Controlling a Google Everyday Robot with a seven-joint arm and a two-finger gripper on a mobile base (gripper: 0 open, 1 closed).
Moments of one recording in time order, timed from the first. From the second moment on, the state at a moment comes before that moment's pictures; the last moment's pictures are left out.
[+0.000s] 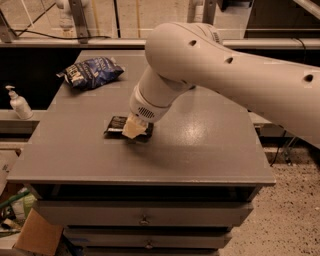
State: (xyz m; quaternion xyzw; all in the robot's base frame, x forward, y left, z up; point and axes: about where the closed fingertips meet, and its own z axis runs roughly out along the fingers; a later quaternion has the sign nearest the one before) arm 0.529 0.068 0.833 -0.60 0.75 0.11 0.23
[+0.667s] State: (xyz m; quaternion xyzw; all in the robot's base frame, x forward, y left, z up) arm 0.554 0.032 0.879 -0.57 0.77 0.14 0.25
